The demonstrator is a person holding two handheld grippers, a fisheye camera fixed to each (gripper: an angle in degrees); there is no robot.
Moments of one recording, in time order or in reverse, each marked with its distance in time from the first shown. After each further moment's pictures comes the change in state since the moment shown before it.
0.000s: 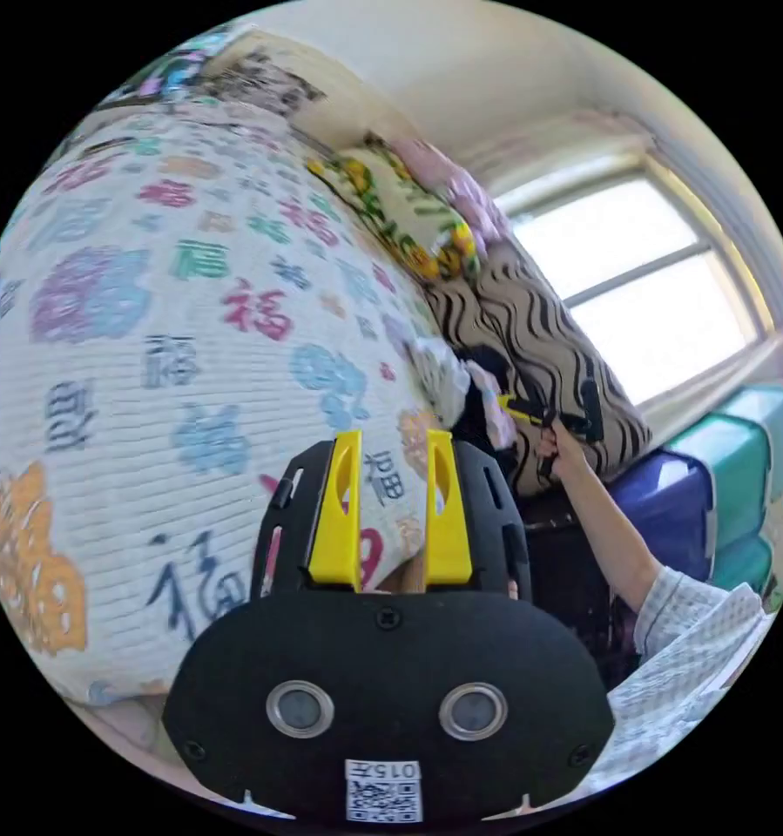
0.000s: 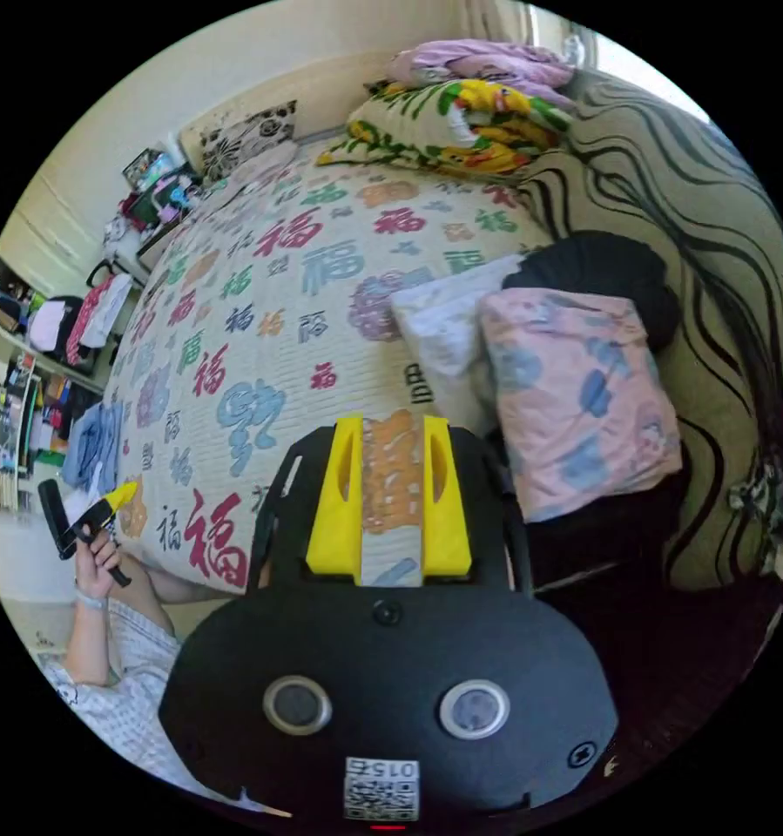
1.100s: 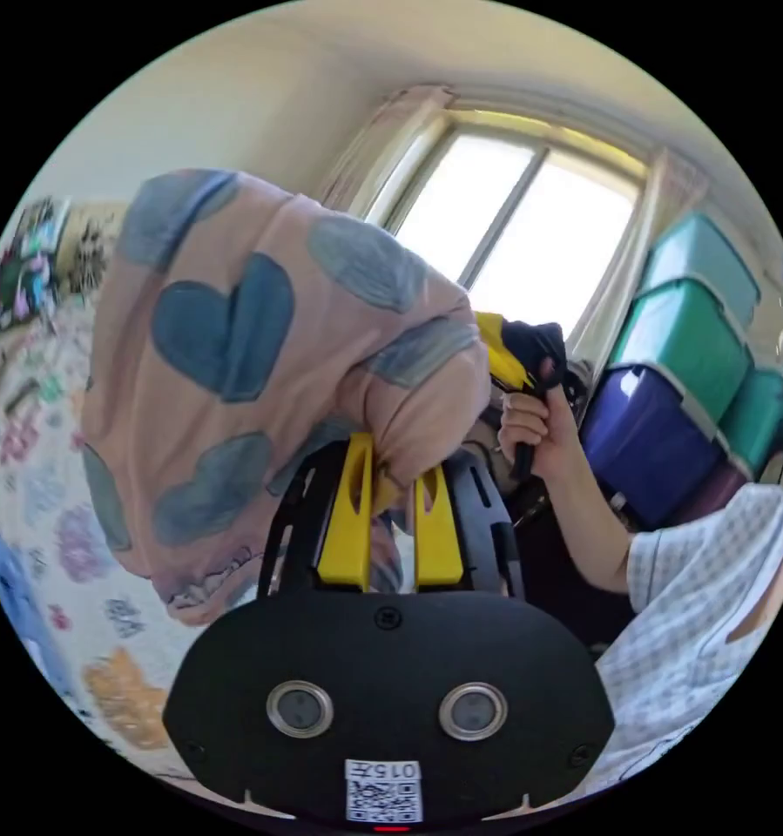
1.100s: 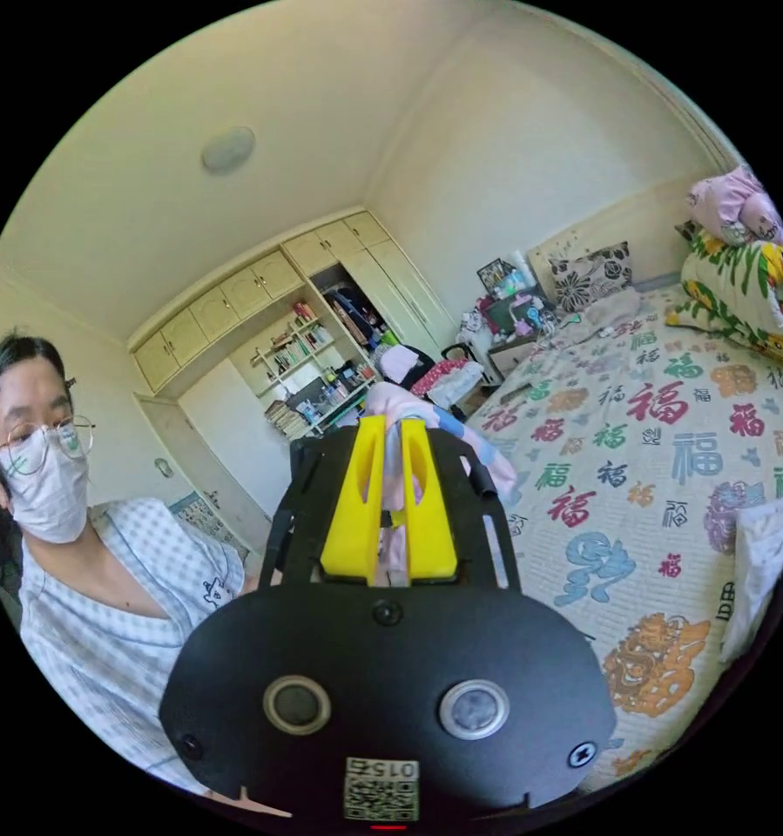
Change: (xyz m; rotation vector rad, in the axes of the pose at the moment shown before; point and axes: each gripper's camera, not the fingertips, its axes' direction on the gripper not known) left arm 0.178 0.036 -0.007 0.202 -0.030 0.530; right arm 0.062 0.073 -0.349 0.400 -1.107 -0.510
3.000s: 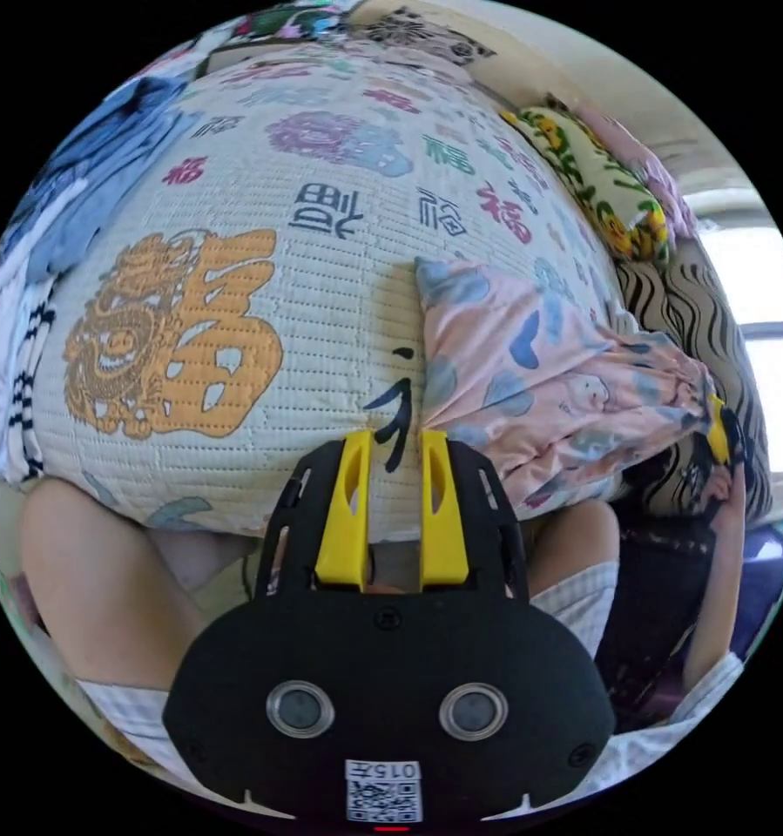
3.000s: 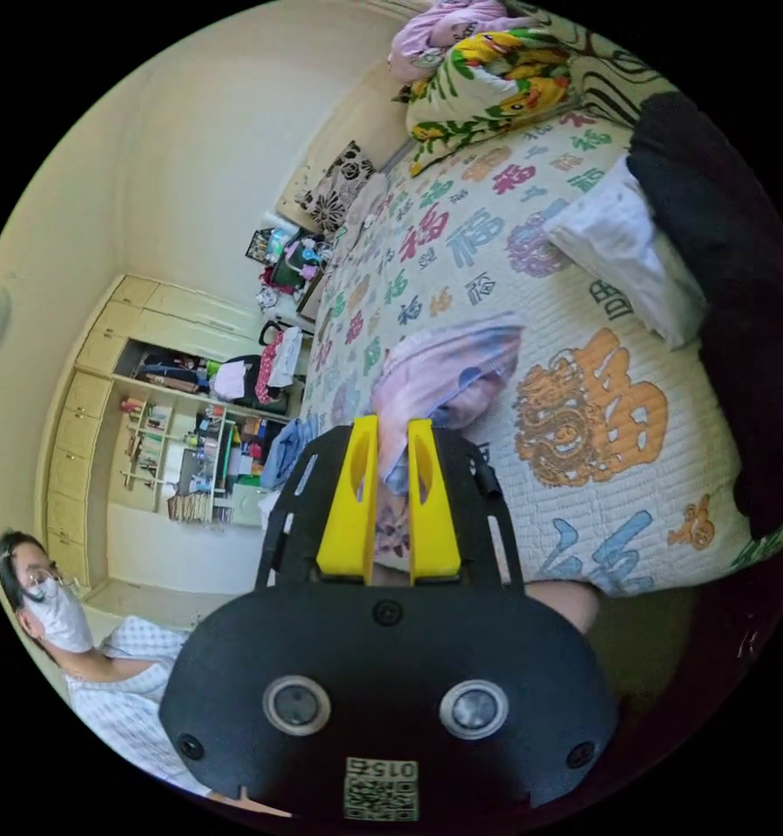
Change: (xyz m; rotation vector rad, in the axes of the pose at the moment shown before) left arm -0.265 0.231 -0.104 -0.642 -0.245 -1.122; right arm 0.293 0.017 0.039 -0.390 0.498 1.017
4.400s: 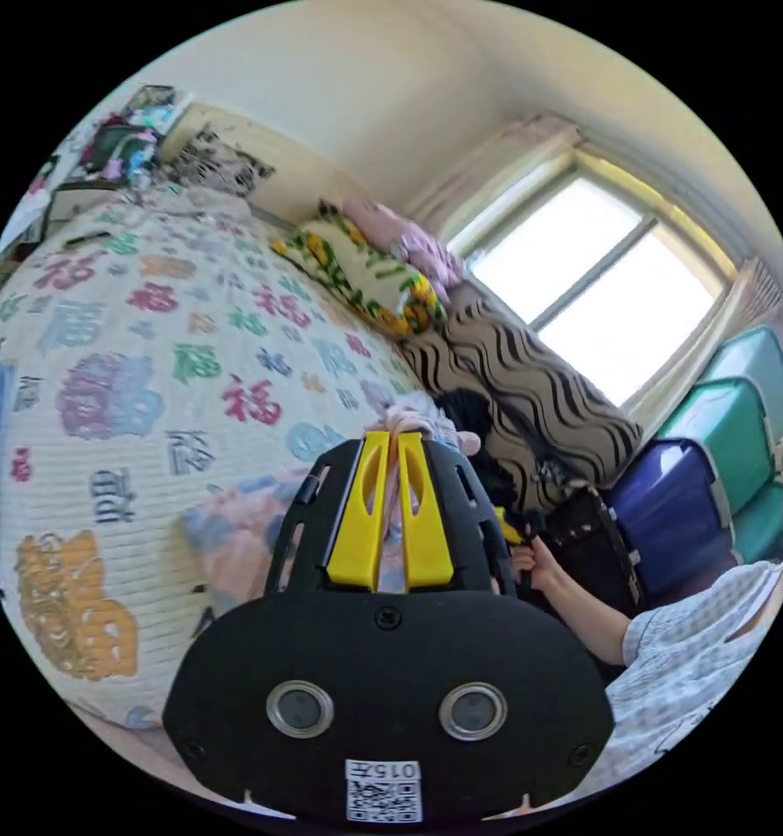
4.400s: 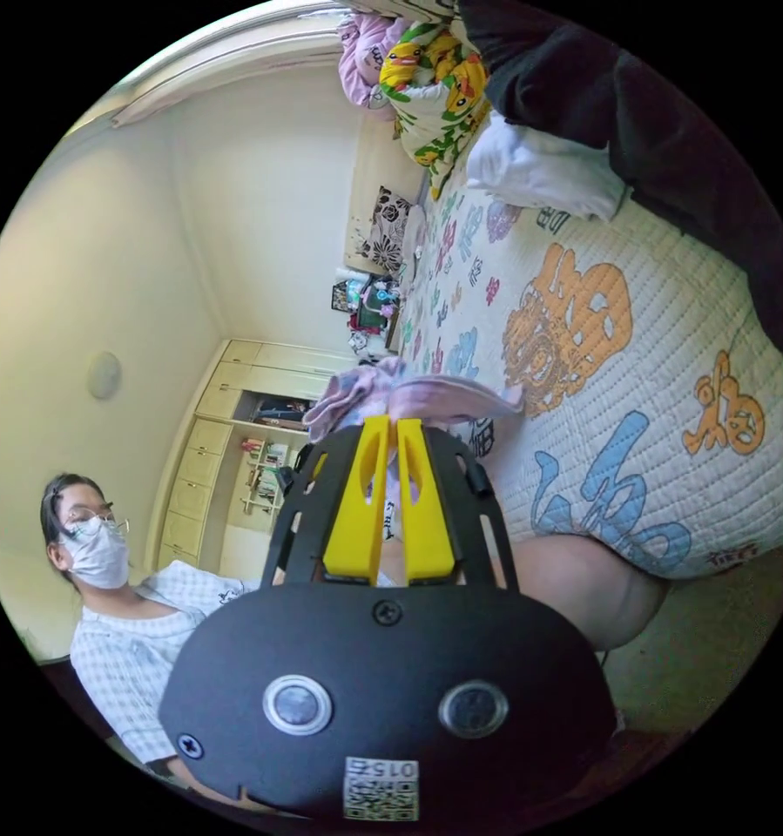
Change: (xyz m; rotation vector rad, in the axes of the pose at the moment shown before) left arm 0.095 0.013 -0.152 0.435 0.476 0.415; right arm 0.153 0.073 -0.076 0.116 -0.458 0.090
